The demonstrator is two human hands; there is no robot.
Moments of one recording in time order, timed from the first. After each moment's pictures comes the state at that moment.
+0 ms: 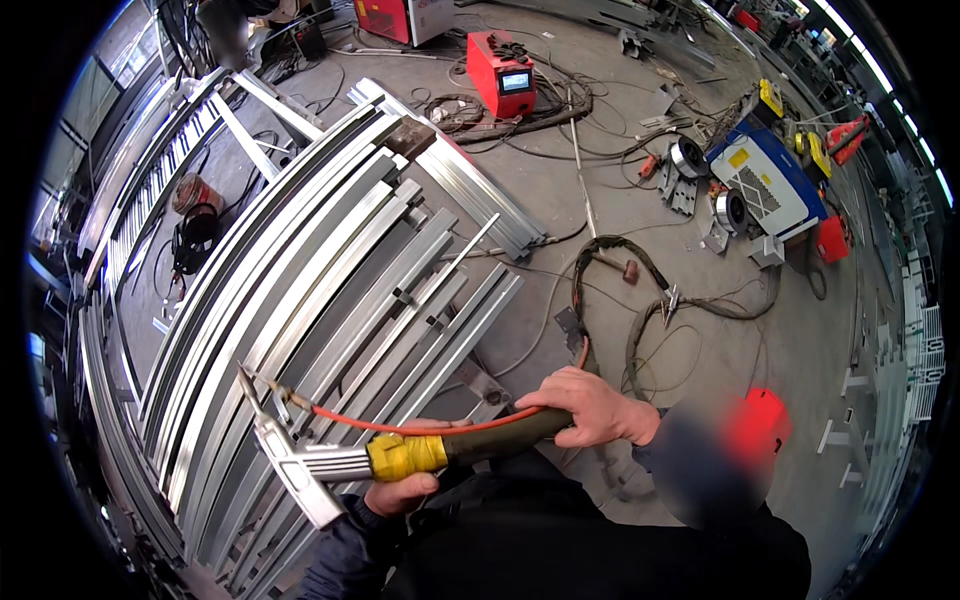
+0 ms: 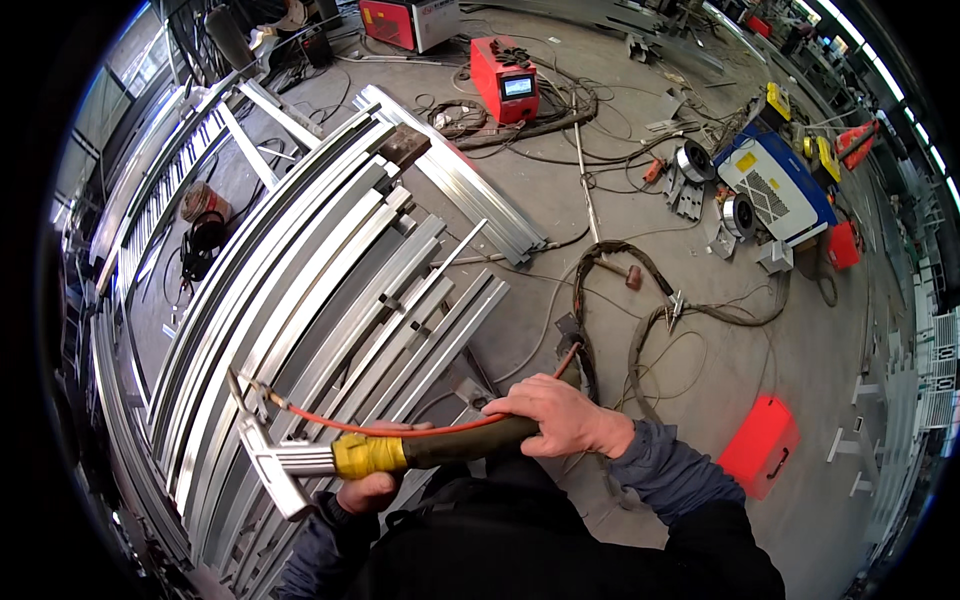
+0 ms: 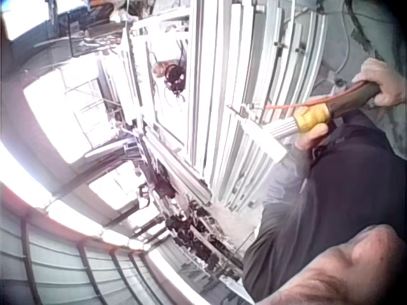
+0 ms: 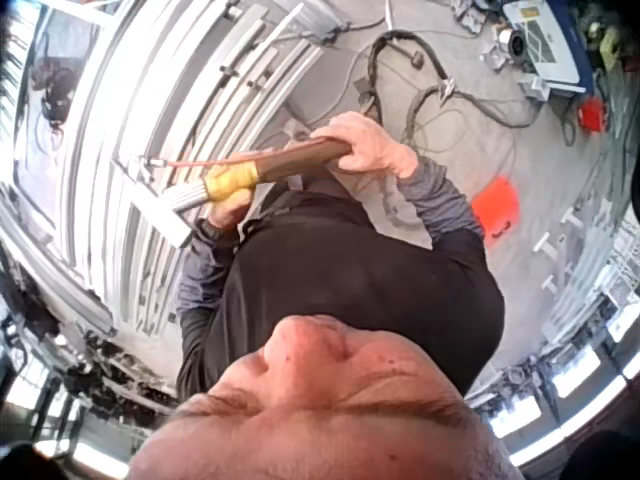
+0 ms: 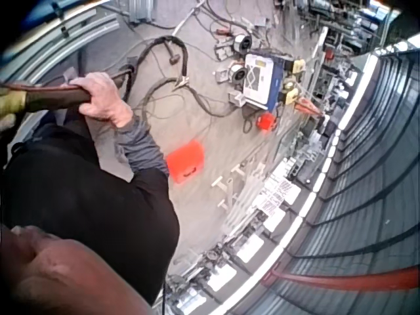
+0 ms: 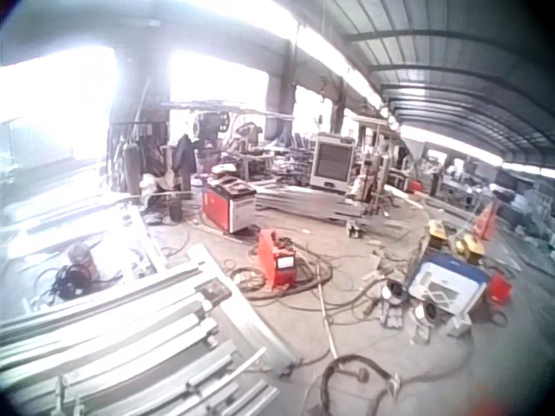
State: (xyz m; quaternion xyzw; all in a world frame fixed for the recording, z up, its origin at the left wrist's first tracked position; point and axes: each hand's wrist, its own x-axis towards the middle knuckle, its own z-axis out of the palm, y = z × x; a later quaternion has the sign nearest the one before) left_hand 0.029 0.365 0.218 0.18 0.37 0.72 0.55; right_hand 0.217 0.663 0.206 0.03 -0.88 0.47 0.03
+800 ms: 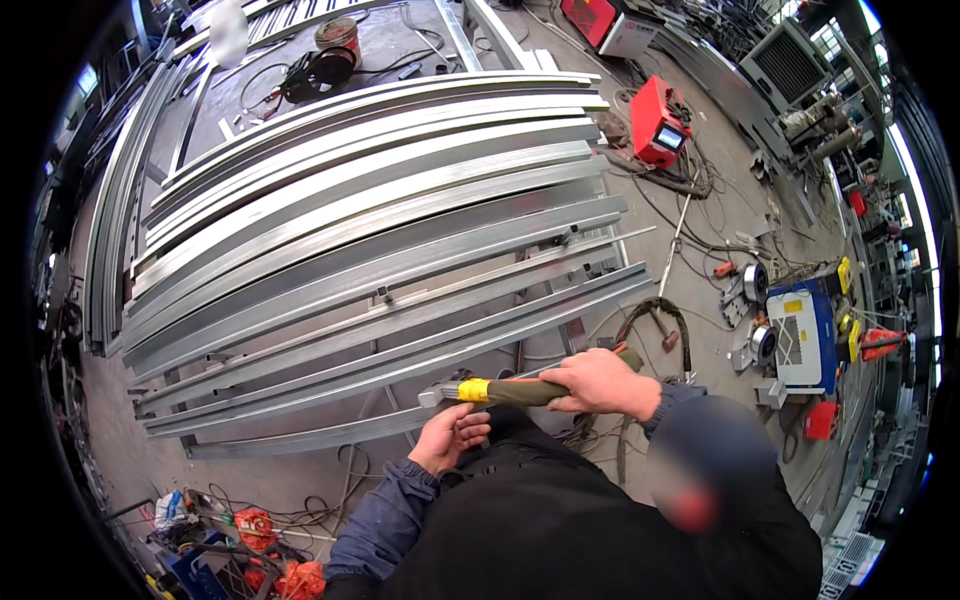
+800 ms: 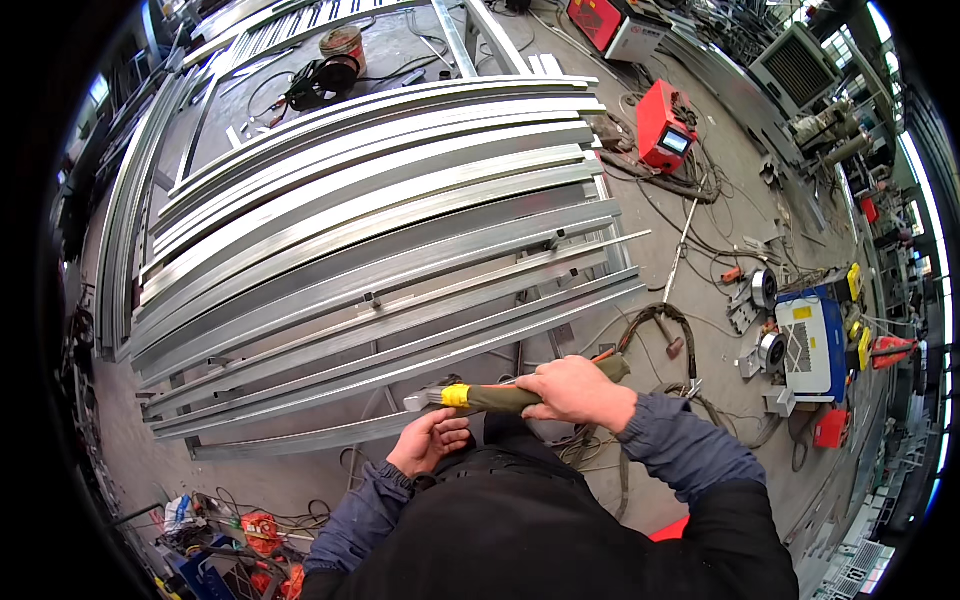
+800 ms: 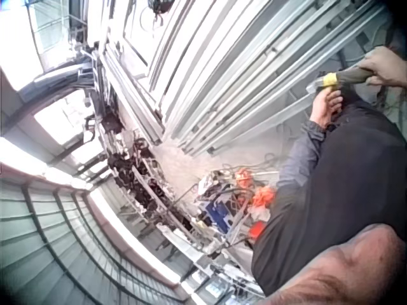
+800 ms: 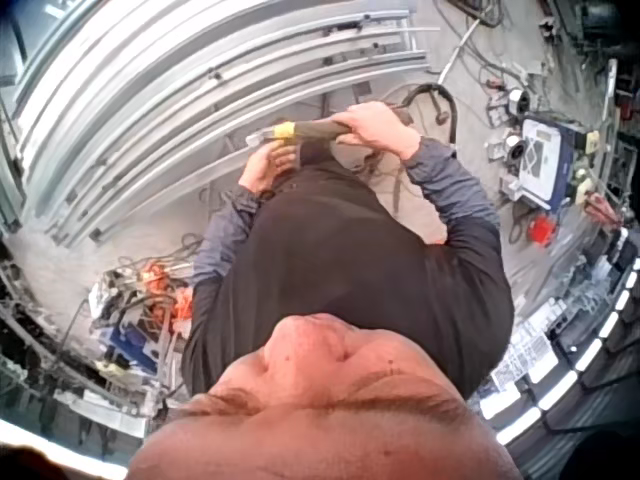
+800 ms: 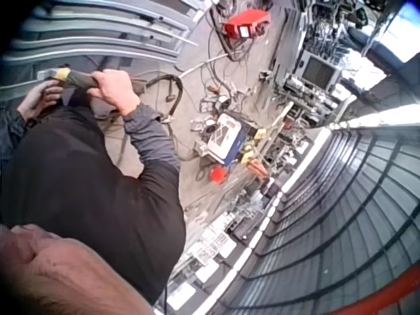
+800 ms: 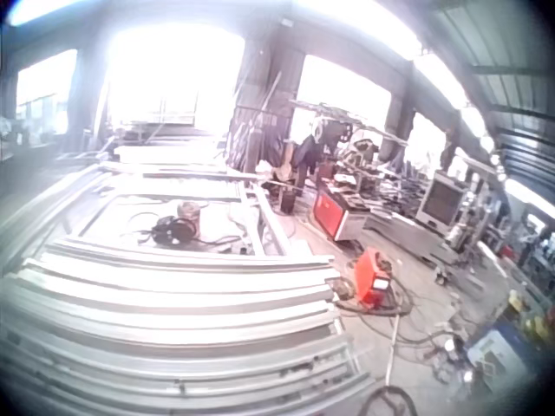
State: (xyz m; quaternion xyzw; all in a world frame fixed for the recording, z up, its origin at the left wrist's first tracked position) left_hand 0.112 0.108 0.037 -0.29 0.32 0.75 0.50; right_hand 0.091 0.444 0.191 0.22 -0.93 0.16 -0.24
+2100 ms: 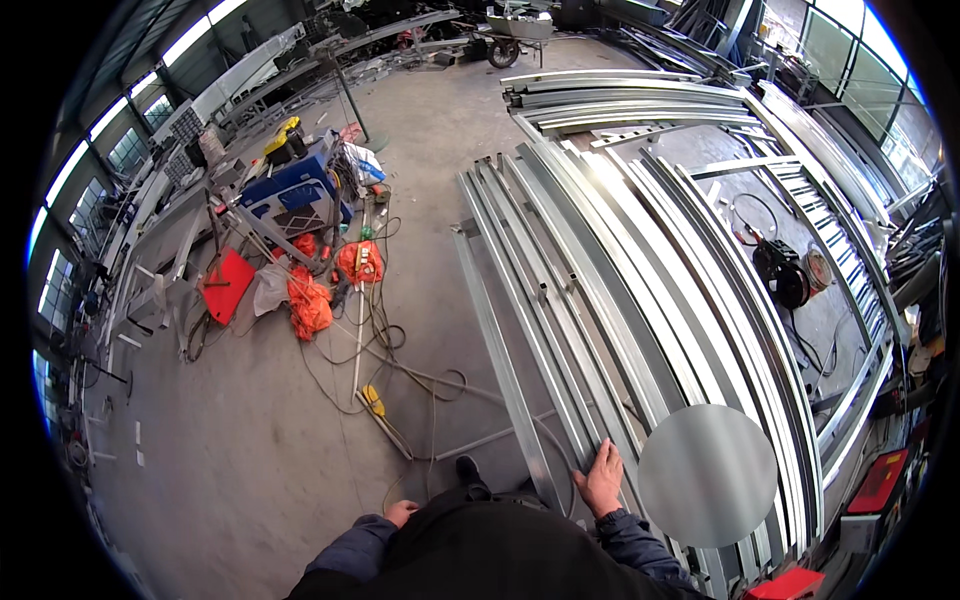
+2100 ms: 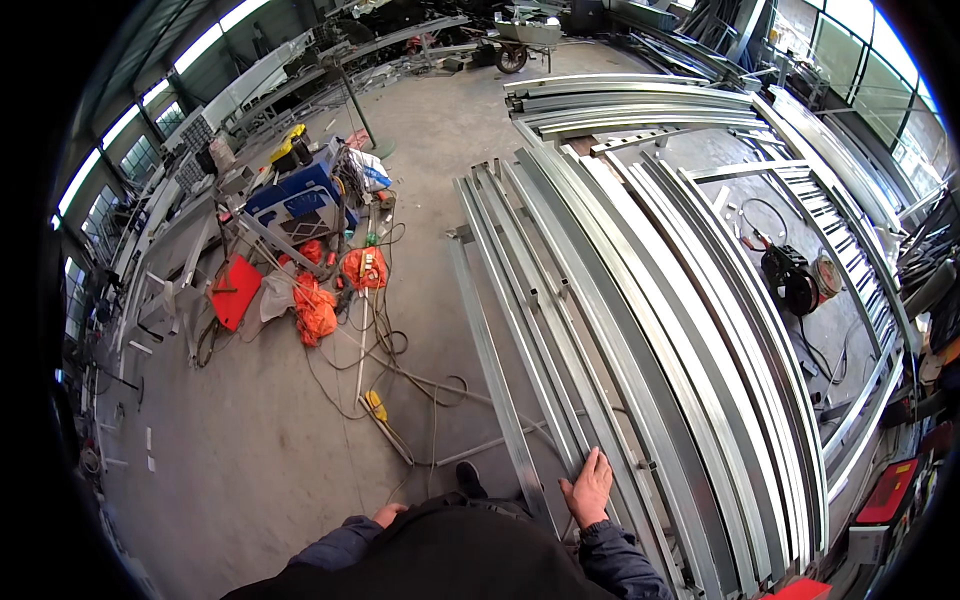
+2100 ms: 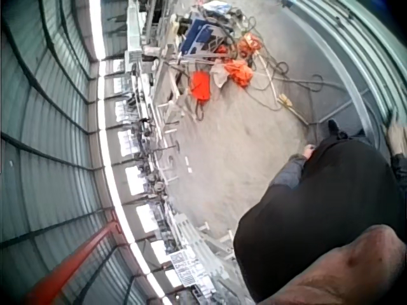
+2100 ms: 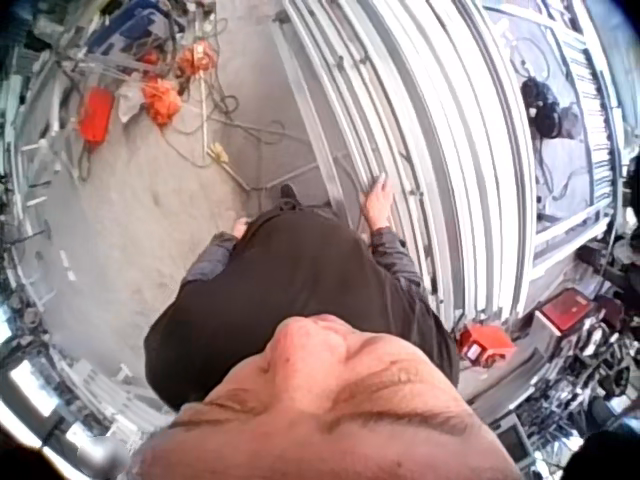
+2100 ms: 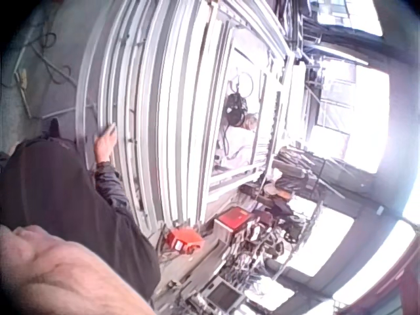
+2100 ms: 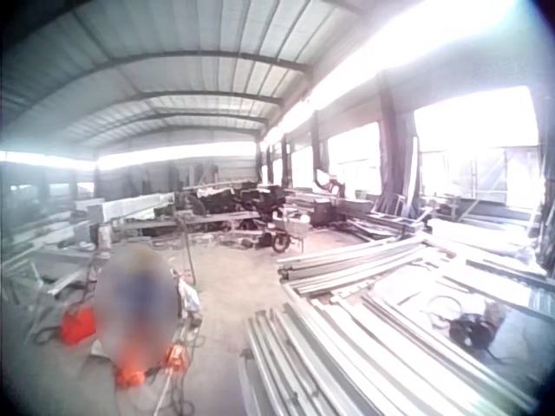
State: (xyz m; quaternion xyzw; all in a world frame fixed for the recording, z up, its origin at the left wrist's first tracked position) left_hand 0.516 0.038 -0.084 -0.64 0.57 0.50 0.09; right_hand -0.024 0.136 -0.002 0.46 -0.85 0.18 -0.17
